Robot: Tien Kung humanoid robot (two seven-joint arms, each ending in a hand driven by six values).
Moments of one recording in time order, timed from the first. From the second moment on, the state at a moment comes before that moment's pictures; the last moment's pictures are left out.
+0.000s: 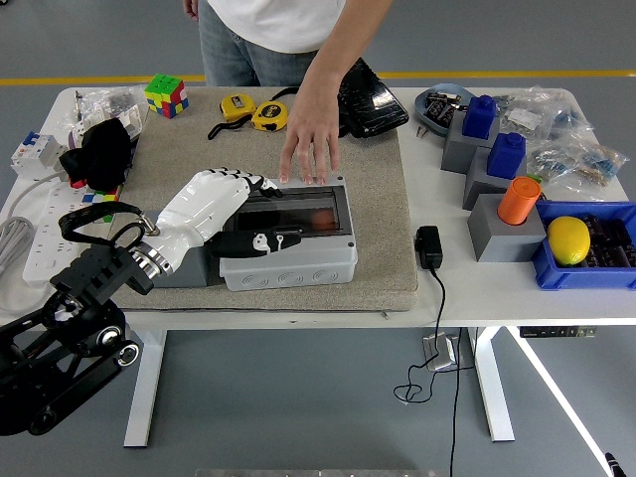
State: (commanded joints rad) left arm -0.41 0.38 -0.83 -1.46 2.09 0.24 0.08; right arm 0.13 -0.06 1.80 0.18 -1.44 -0.15 -0.12
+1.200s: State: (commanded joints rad) left arm -0.27 0.14 -1.40 -1.39 2.11 0.34 -0.04; right arm 0.14 -0.04 1.78 0.18 -1.44 -0.15 -0.12
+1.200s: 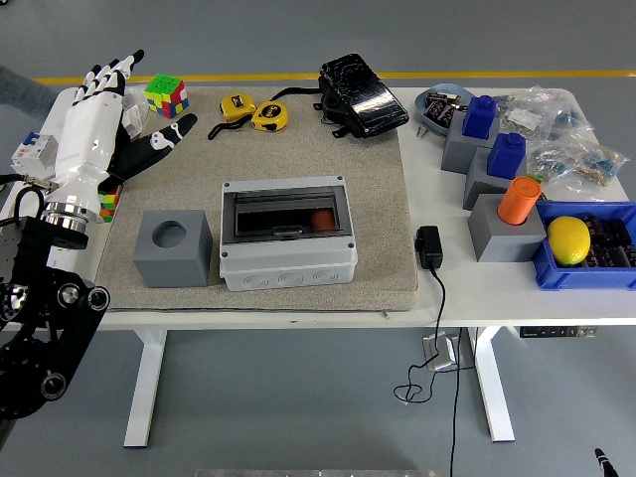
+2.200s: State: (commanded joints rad) left arm -0.22 0.14 -1.43 -1.36 1.62 0.31 -0.24; right arm 0.15 -0.03 1.76 0.18 -1.45 -0.15 -0.13
